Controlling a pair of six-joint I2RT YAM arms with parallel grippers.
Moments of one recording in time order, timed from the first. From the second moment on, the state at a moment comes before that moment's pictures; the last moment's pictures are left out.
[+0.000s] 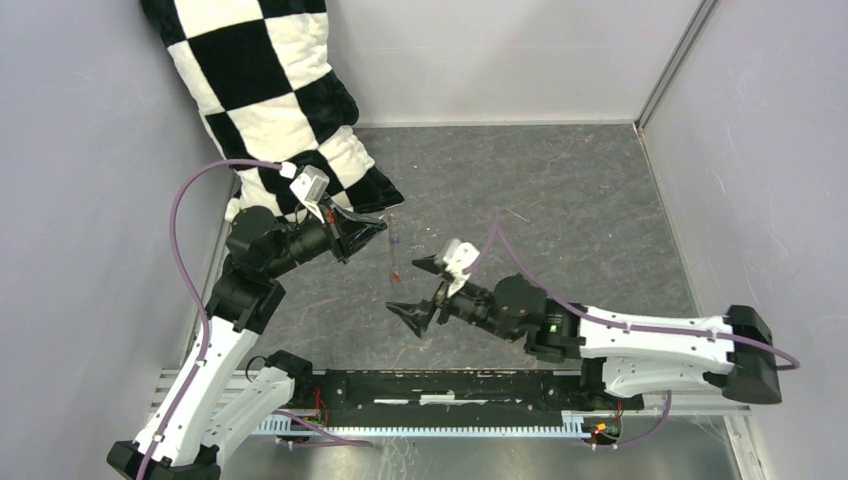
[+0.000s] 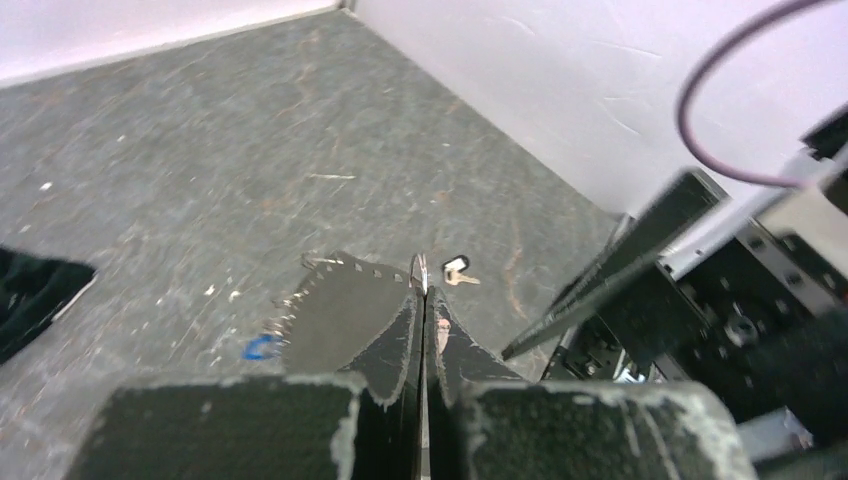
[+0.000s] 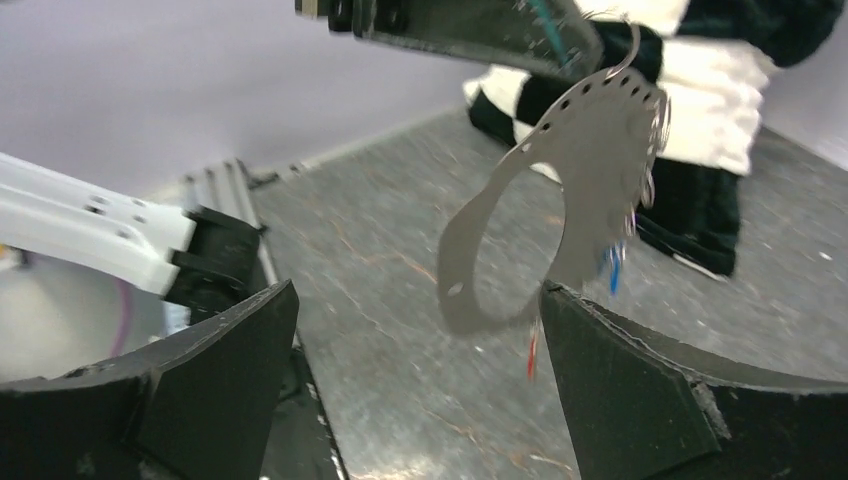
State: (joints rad) left arm -0.38 0.74 0.89 -0.15 0.63 -0.34; right arm 1.30 1.03 0.75 0.36 0.19 0.10
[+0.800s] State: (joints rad) left arm -0.38 0.71 0.91 -0.31 0.37 -0.32; right arm 1.47 1.37 0.89 0.56 0.80 -0.19
